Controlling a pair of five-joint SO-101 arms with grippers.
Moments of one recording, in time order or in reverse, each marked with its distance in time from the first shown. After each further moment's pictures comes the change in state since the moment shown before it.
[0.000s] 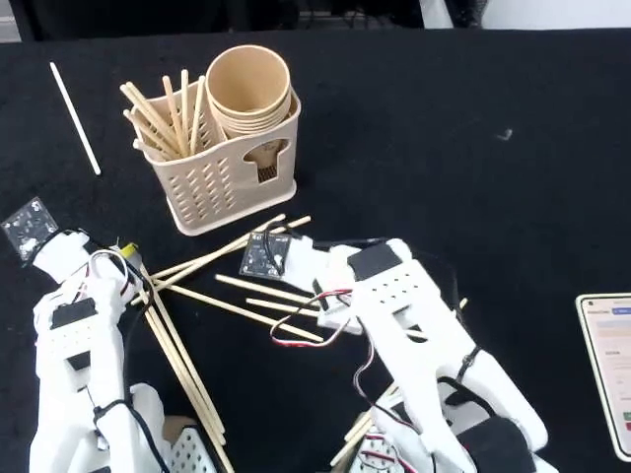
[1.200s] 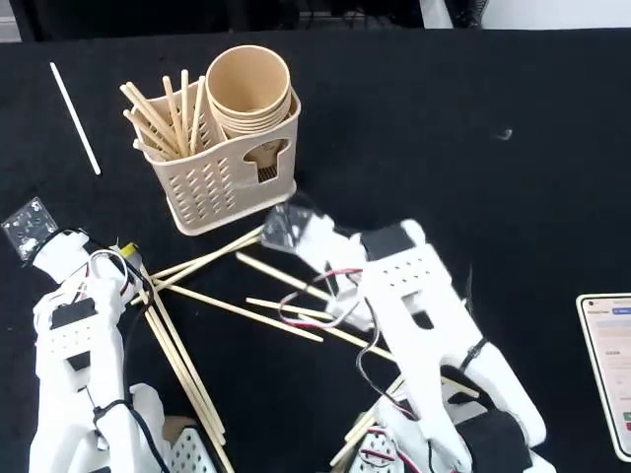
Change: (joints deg) left arm 0.0 0.0 0.0 0.0 0.0; right arm 5.5 2.3 -1.1 4.6 -4.4
